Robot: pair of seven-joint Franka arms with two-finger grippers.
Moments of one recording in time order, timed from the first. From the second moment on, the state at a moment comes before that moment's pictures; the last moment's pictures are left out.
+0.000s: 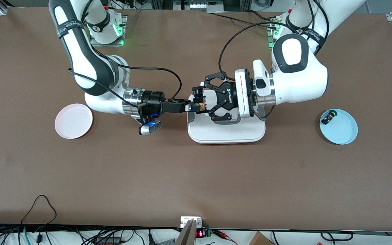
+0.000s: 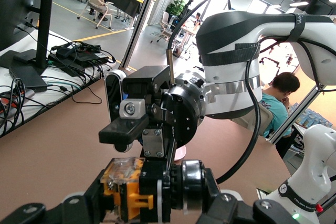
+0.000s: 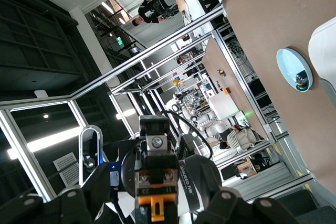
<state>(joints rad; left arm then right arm) 0.26 0.48 -0.92 -1.65 -1.09 2.40 1.31 0.53 0.47 -0.04 -1.64 1.98 2.02 -0.15</state>
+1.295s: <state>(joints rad) 0.26 0.48 -0.92 -1.65 -1.10 2.40 1.31 0.53 0.48 -0.04 -1.62 1.99 2.04 -0.15</state>
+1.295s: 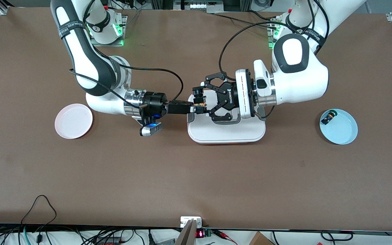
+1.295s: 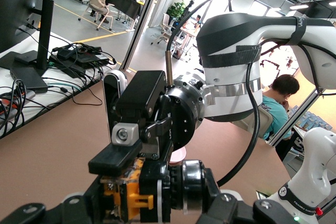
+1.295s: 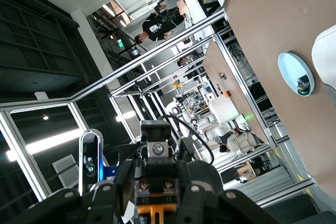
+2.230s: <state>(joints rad) 0.26 0.48 -0.92 -1.64 -1.10 2.40 1.32 0.54 0.47 -0.05 -1.61 1.97 2.04 -0.16</state>
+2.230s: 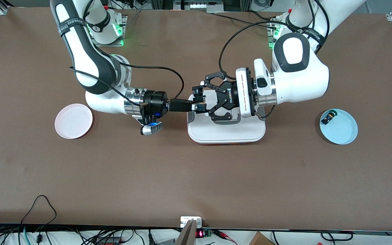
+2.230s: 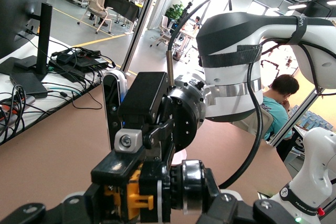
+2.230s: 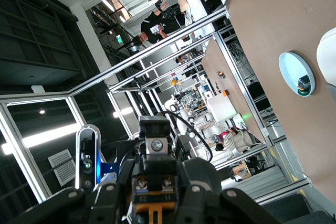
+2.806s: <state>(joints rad) 0.26 0.48 -0.92 -1.65 -1.10 2.40 1.32 0.54 0.47 -0.05 -1.60 1.97 2.04 -0.17</state>
